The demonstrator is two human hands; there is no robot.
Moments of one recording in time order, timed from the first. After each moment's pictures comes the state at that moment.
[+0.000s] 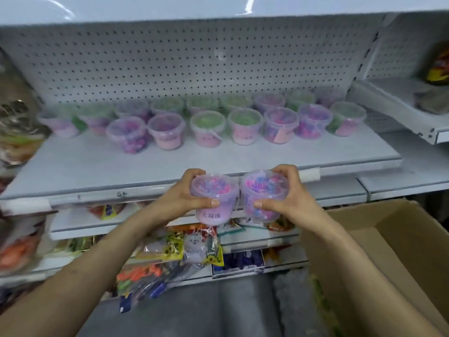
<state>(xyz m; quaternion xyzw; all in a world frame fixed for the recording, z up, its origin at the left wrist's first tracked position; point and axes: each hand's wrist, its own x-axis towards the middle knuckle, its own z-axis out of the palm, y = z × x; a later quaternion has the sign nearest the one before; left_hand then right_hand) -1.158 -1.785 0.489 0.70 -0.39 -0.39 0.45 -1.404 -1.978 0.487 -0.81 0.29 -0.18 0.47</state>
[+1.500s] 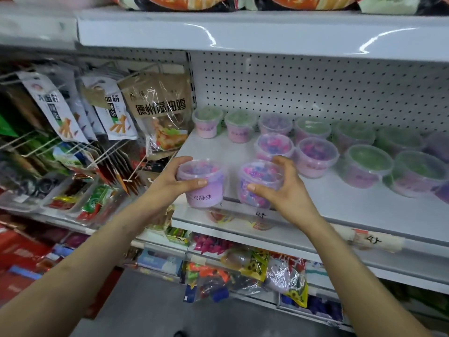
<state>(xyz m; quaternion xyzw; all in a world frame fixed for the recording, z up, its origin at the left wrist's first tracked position) -0.895 -1.548 0.505 0.72 -0.22 -0.23 0.62 -1.067 -1.806 0.504 -0.83 0.17 -0.19 0.49</state>
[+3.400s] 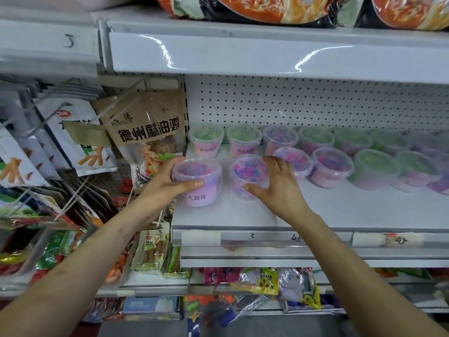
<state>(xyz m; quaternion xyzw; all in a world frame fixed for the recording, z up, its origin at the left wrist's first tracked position) -0.731 -1.539 0.494 0.66 -0.34 -0.28 0.61 -0.940 -1.762 0.499 -0.92 0.27 -0.21 0.17</state>
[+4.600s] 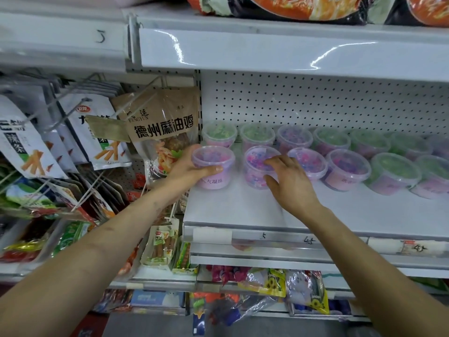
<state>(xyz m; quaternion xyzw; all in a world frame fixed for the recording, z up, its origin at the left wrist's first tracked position) -0.719 -1.568 0.499 0.71 -0.34 -0.23 0.57 -0.925 -1.774 0.492 -0.95 0.20 -0.23 0.10</state>
